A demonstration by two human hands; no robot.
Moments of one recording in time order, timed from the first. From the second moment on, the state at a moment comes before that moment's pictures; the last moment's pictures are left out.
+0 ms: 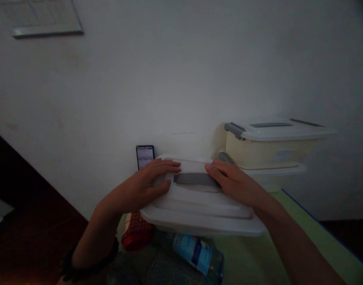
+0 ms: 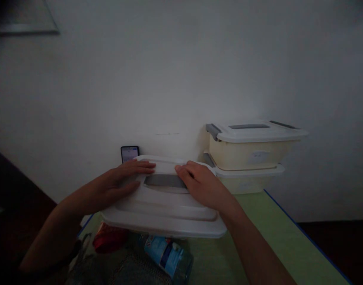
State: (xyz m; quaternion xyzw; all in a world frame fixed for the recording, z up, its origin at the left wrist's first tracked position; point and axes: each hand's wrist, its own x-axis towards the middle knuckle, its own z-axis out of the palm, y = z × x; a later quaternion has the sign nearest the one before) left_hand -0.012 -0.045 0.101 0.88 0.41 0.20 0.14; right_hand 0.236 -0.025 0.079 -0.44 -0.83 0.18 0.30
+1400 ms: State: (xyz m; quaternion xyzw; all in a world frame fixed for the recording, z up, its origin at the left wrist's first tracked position) left_hand -0.004 -0.053 0.108 0.77 0.45 0.43 0.16; right_hand 0.244 -0.037 0.091 -0.44 -0.82 0.08 0.35
